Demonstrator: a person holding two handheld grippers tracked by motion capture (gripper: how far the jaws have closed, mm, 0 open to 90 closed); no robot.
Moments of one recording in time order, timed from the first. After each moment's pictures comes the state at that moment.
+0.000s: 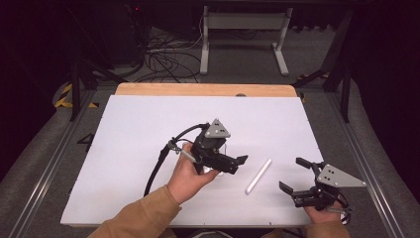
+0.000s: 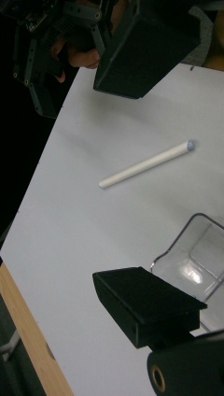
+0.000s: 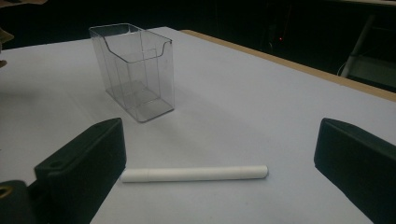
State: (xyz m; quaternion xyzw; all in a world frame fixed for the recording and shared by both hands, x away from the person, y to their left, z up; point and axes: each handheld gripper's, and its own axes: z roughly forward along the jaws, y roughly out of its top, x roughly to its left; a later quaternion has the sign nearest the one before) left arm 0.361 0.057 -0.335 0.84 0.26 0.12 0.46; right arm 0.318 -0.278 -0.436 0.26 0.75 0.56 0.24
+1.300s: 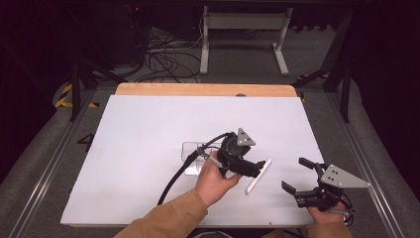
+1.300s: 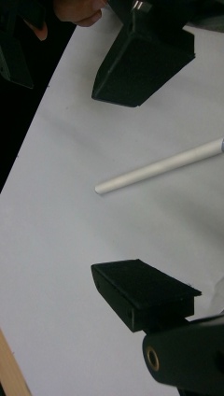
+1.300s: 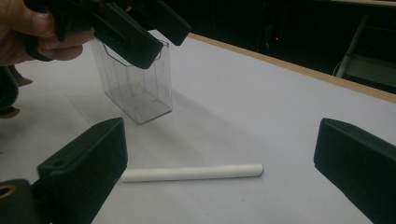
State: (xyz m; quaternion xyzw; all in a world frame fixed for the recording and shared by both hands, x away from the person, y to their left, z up) left arm 0.374 -0.004 -0.375 0.85 0.29 0.12 0.43; right arm 0.314 -0.283 -0.432 0.26 0.75 0.56 0.24
